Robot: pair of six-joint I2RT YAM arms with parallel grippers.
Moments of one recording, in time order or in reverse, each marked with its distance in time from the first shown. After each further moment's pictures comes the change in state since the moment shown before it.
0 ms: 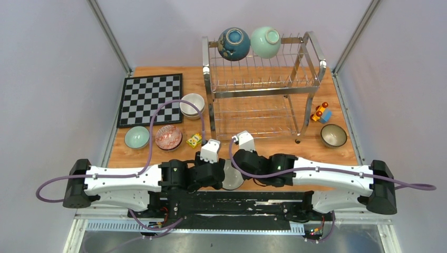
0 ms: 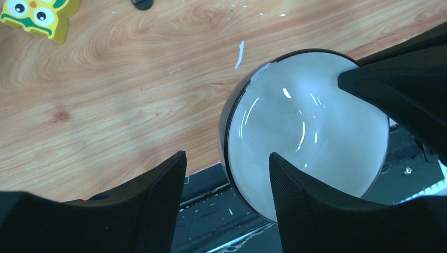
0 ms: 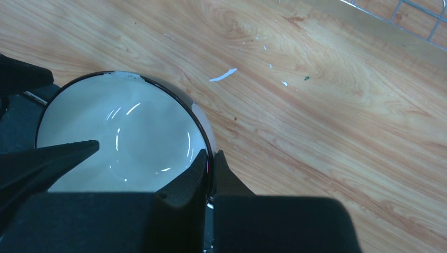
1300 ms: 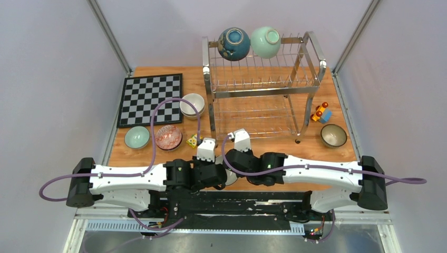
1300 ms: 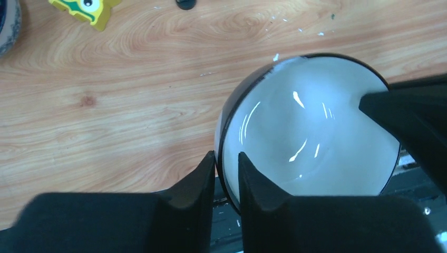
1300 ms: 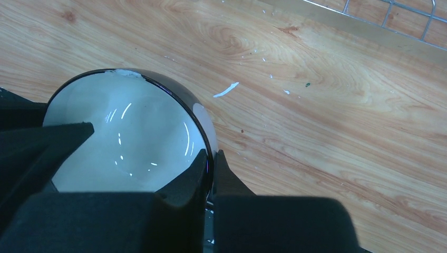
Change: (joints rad) left arm 0.000 0.055 0.022 -0.090 -0.089 -0.145; right arm 0.021 0.107 0.095 -0.029 0.094 0.111
